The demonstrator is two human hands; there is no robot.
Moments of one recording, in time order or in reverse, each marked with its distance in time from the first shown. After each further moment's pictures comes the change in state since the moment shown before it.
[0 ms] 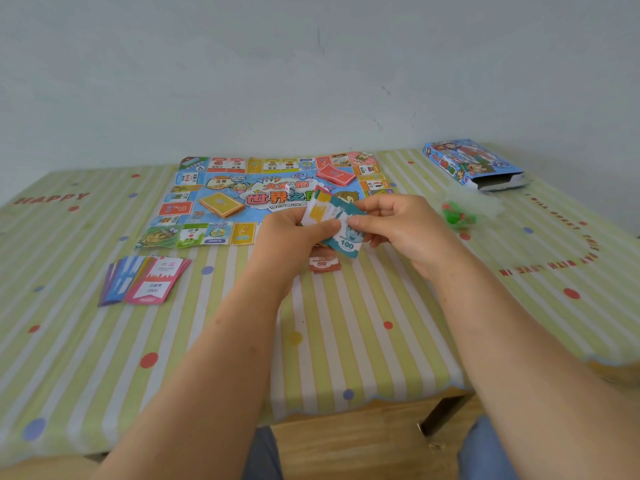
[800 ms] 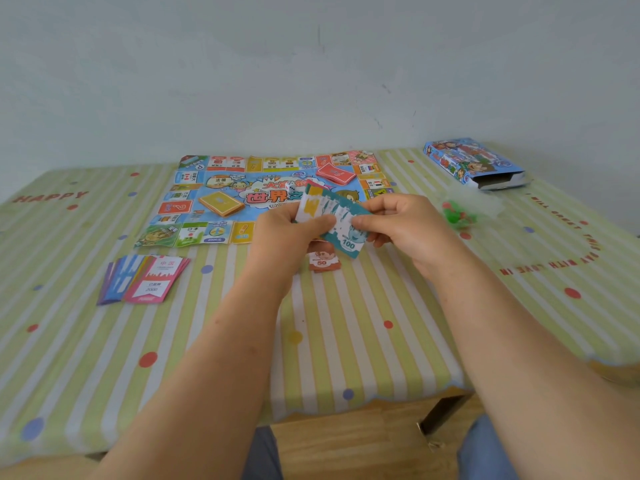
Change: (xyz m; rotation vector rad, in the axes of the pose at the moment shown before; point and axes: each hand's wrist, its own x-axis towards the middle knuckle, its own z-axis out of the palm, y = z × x) left_hand 0.005 -0.003 -0.001 -0.038 0.053 0.027; right_hand 0.001 0.001 -0.001 -0.041 0.041 0.031
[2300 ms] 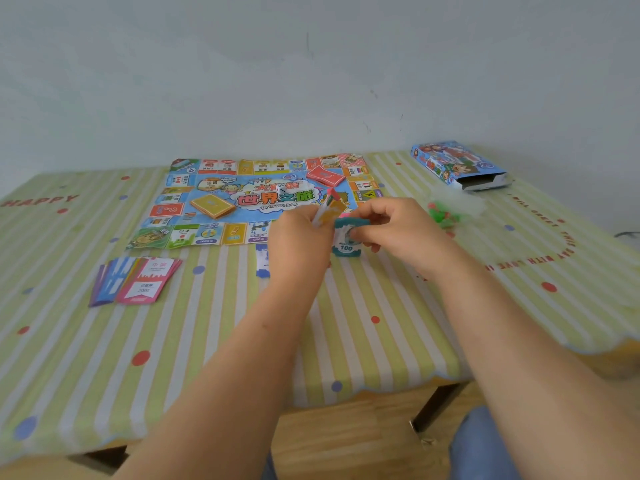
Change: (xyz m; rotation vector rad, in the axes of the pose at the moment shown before) left_hand -0.002 -0.008 0.033 0.396 0.151 0.161; right_hand -0.014 -0.005 -0.011 -0.241 -0.058 -0.076
